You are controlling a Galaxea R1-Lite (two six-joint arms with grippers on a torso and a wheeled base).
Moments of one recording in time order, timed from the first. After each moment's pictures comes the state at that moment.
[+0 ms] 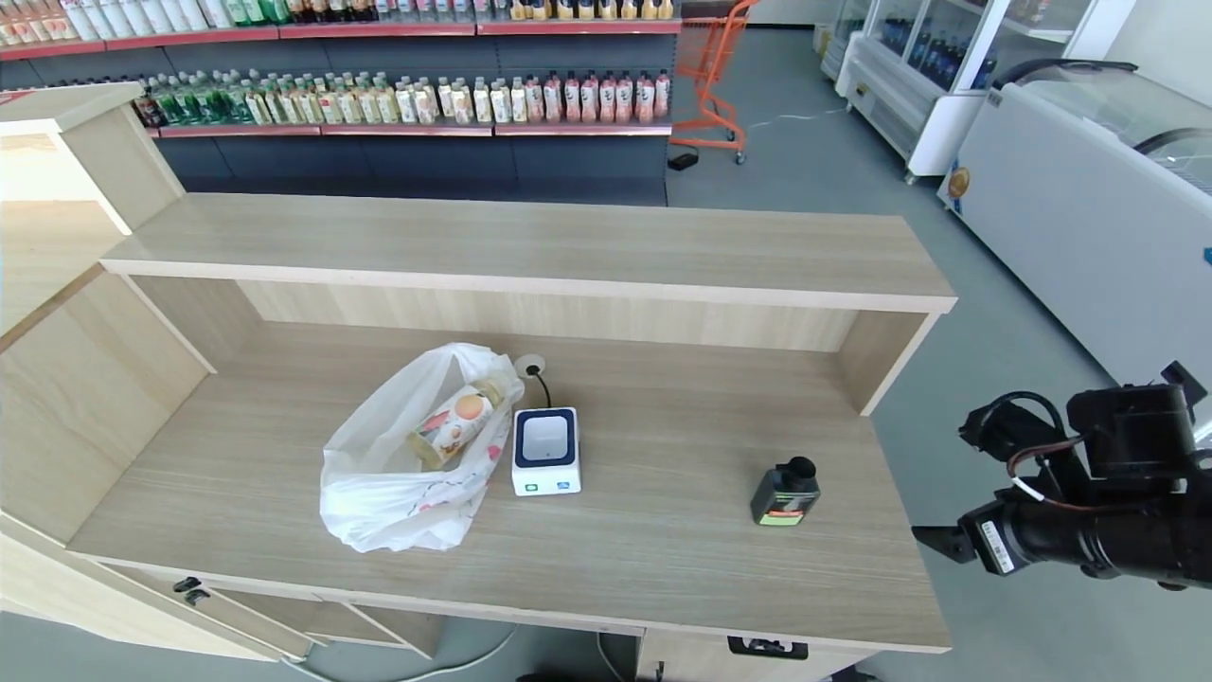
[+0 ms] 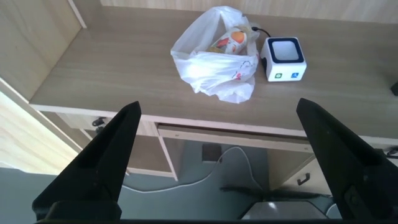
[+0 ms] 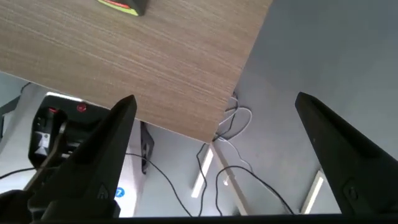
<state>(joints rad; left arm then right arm) 0.00 0.00 0.00 0.00 0.00 0.00 0.01 1.68 -0.53 -0.41 0.03 -0.36</state>
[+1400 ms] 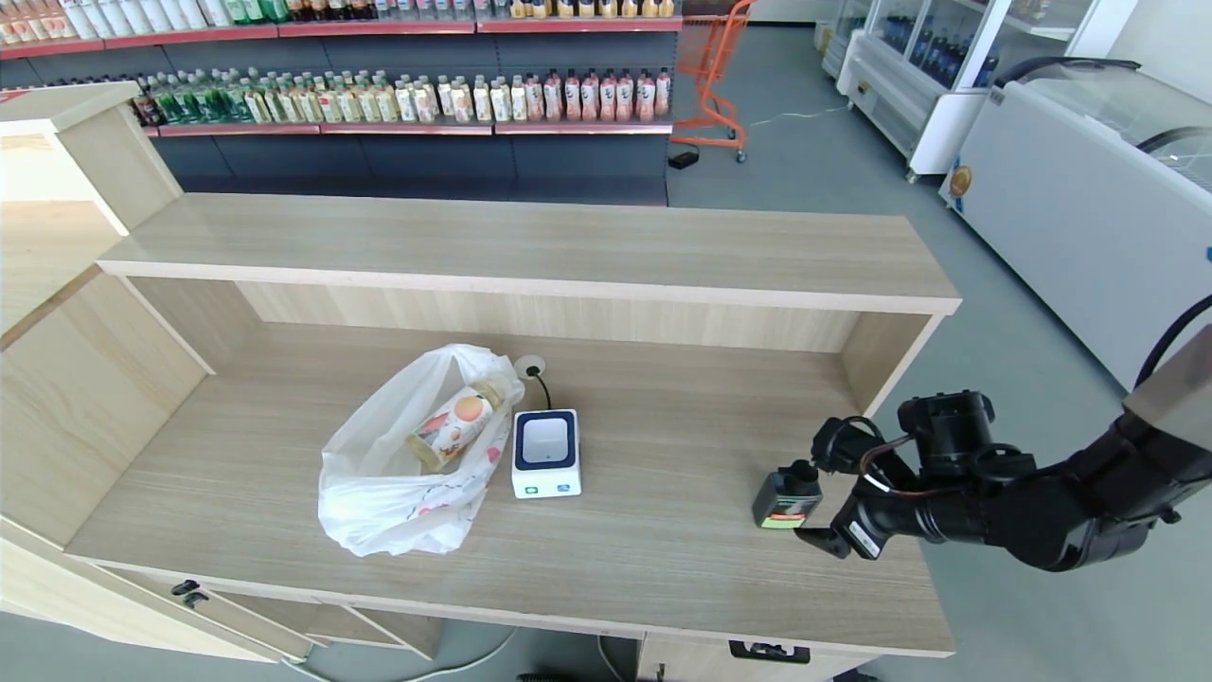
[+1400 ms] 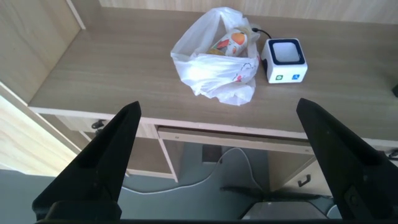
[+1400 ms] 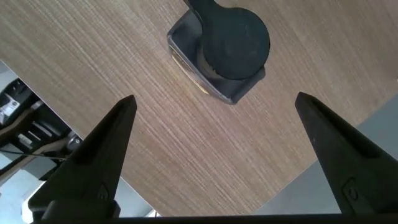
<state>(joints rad) 0.00 0.00 0.00 0.00 0.00 0.00 0.18 2.07 -0.73 -0.61 0.18 -0.68</state>
